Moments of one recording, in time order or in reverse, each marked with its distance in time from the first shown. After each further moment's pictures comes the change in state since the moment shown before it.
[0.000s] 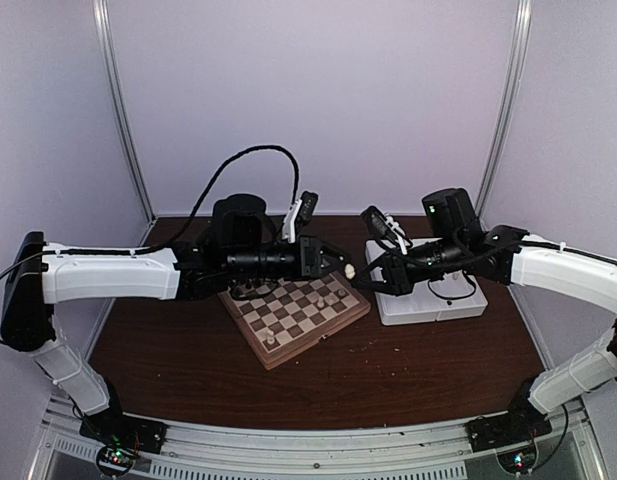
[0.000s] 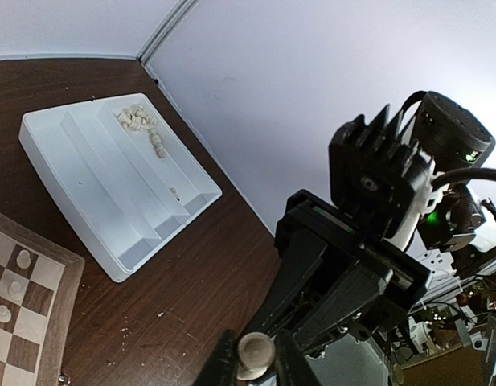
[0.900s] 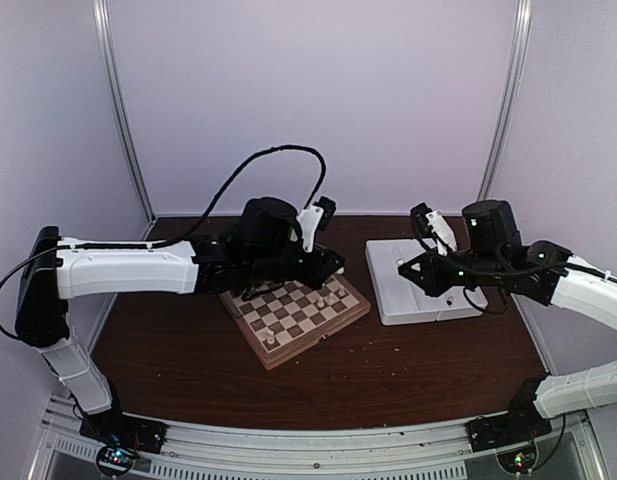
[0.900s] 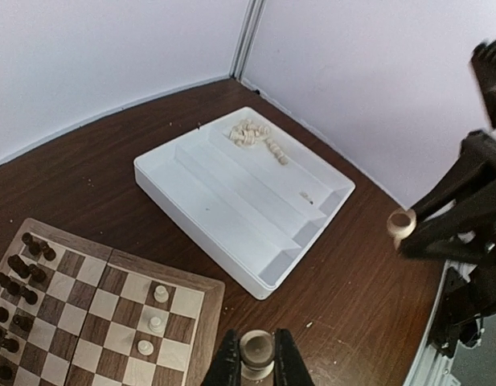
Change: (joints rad) left arm -0.041 0.066 0.134 -0.256 -0.352 0.424; right arm -0.010 -0.233 -0.116 -0.118 0.505 -0.016
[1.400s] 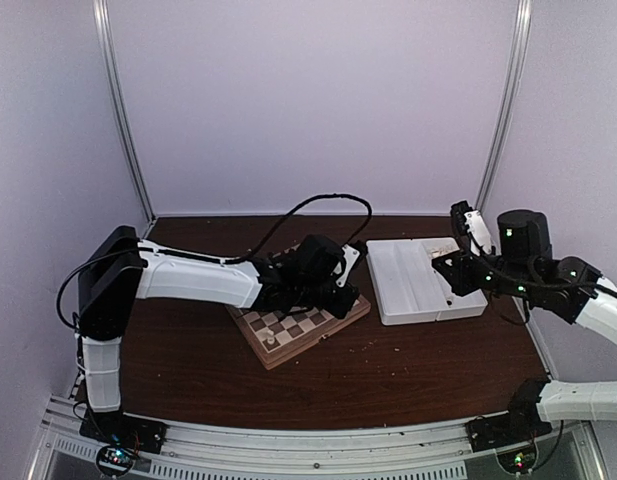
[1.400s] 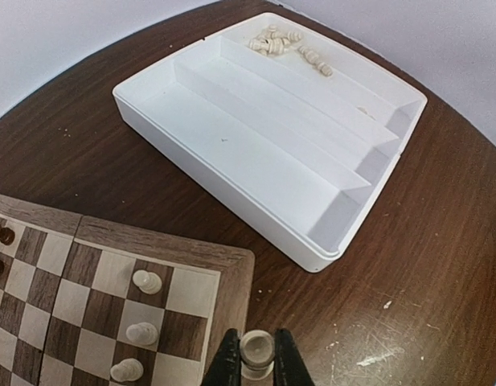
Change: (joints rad) left arm -0.038 0.349 0.145 -0.019 -0.082 0.119; right arm -0.061 -0.237 -0.098 -0.049 0.220 0.040
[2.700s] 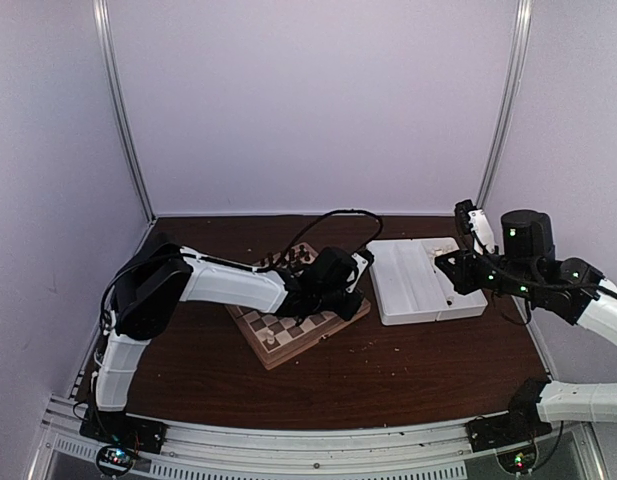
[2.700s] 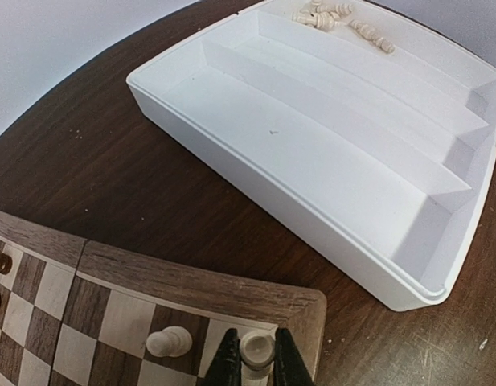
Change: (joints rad) left arm 0.020 0.216 0.136 0.057 -0.117 0.101; right arm -0.015 -0.018 -0.008 0.005 0.005 0.008
